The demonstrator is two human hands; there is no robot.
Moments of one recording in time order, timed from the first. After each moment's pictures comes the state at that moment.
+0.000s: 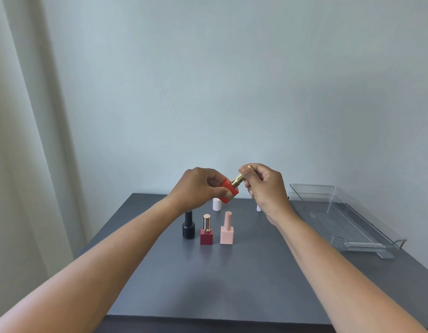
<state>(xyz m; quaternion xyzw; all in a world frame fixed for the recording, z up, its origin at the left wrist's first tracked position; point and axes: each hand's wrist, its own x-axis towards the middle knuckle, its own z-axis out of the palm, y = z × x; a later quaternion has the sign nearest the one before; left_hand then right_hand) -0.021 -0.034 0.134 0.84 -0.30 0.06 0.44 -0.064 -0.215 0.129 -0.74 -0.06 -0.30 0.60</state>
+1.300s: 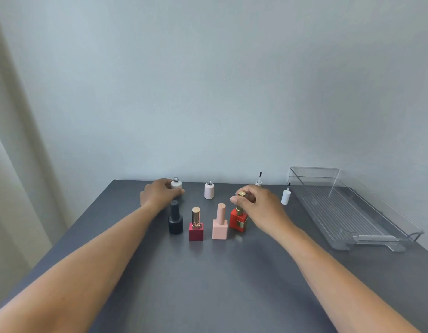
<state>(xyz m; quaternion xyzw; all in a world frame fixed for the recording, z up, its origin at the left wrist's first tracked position) 0.118 -0.005 0.012 0.93 0.01 0.07 0.36 -0.036 -0.253 0.053 -0.89 0.02 -0.17 0.42</state>
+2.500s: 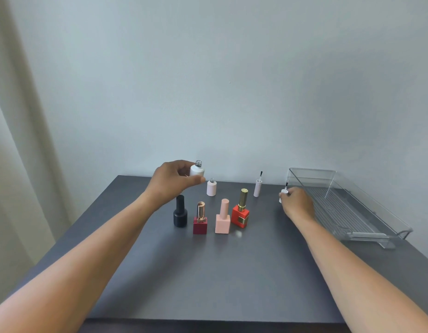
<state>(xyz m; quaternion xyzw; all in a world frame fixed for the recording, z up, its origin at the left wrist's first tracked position) 0.041 -0.009 0.077 0.83 -0.17 0.07 0.53 0.005 -0.349 0.016 -0.88 0.26 -0.22 0.32</state>
